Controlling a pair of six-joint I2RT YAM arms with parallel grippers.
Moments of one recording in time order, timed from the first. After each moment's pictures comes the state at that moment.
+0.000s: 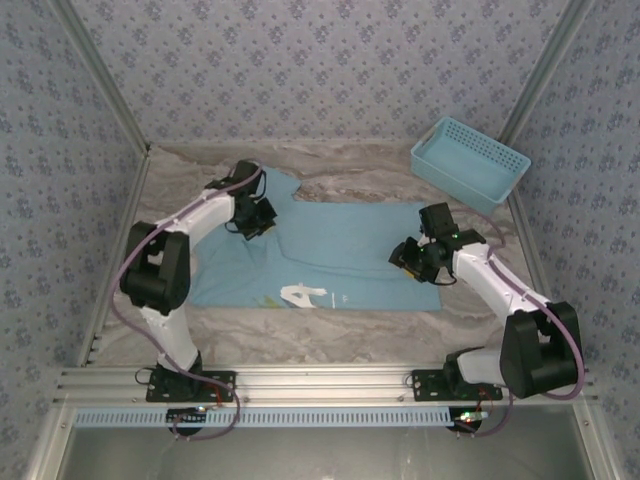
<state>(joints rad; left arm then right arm) -0.35 1.89 1.40 -0.69 0.17 -0.87 0.24 1.31 0.84 -0.70 -0.28 0.75</state>
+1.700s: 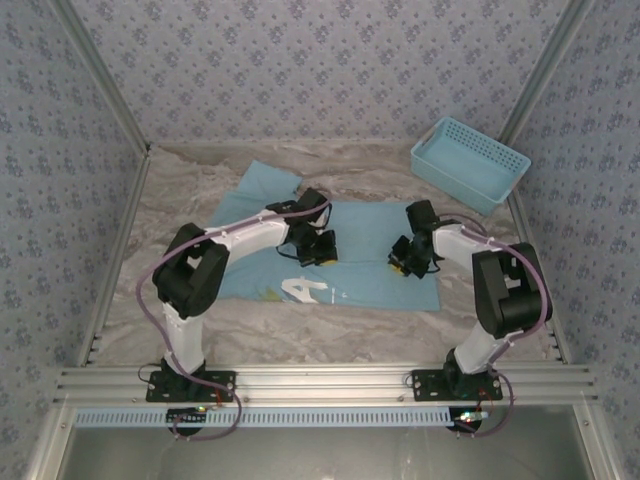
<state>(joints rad) -0.72 1.96 1.41 -0.60 0.40 -0.84 0.21 1.68 0.93 -0.55 -0.25 0.86</state>
